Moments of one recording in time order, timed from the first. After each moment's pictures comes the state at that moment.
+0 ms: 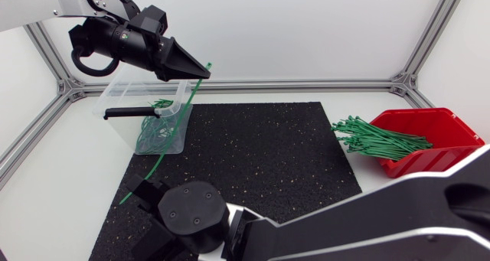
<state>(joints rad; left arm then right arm) -0.17 2.01 1.89 -1.33 1.21 0.45 1.24 1.99 0.87 0.94 0.31 -1.74</state>
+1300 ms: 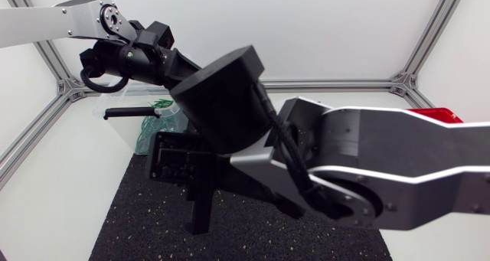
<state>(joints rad) -0.19 2.00 1.75 -1.32 1.41 0.56 1.11 1.52 1.06 -0.12 0.16 -0.65</state>
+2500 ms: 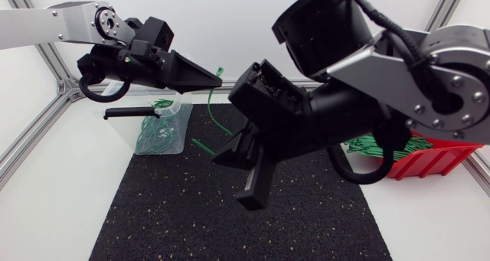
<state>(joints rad) -0.22 1.91 1.63 -1.21 1.46 0.66 0.85 1.36 1.12 -0.53 -0.35 -0.25</state>
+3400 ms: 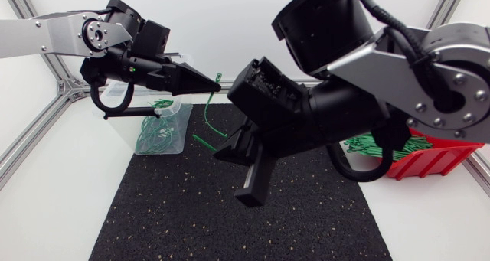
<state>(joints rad) -0.22 1.81 1.46 -0.67 1.23 0.60 0.86 1.36 1.13 -0.52 -0.31 -0.28</state>
